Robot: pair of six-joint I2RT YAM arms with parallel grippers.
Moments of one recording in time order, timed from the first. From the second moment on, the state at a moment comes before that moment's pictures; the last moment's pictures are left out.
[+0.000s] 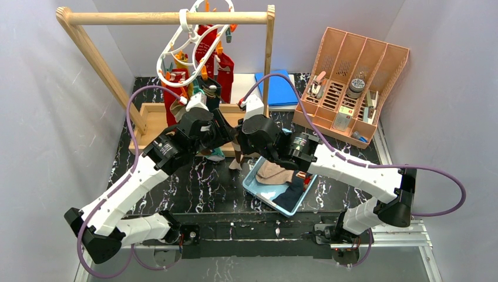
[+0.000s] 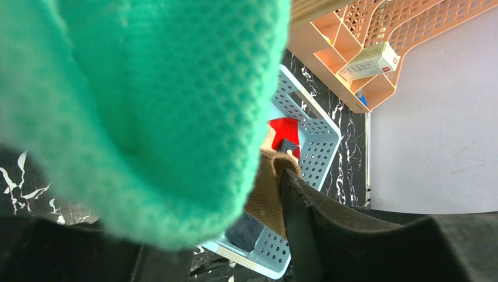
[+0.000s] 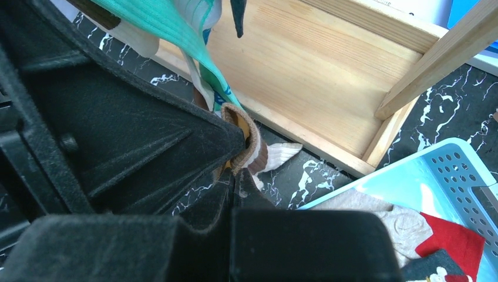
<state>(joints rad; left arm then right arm) -0.76 1.10 1.23 -0.71 -0.26 -0.89 1.18 1.45 1.47 -0.56 0.44 0.46</state>
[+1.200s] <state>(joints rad) -0.78 1.02 1.17 -0.61 -0.11 -0.88 1.19 1.45 1.50 -0.60 0.63 0.54</state>
